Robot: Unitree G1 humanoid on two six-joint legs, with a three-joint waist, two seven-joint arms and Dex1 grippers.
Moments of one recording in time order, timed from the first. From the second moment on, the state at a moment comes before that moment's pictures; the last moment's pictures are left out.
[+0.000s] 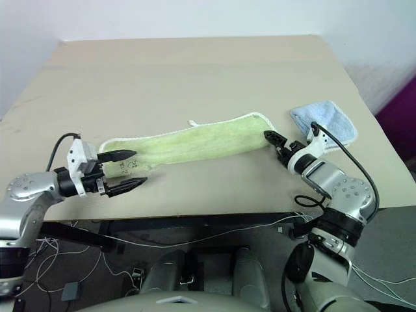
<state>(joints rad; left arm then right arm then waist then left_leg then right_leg) -0.12 0.74 0.13 -0.16 -0.49 0.28 -1.09 -0.58 -0.23 -0.71 0.17 0.93 1.16 0.01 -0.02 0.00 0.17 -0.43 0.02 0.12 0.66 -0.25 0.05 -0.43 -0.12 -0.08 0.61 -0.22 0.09</state>
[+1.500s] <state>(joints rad) -0.11 0.70 0.07 -0.15 -0.42 0.25 -1.06 -0.64 -0.50 -0.43 0.23 0.79 0.93 0.21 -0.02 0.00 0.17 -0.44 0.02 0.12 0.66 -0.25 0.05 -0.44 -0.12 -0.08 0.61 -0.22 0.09</state>
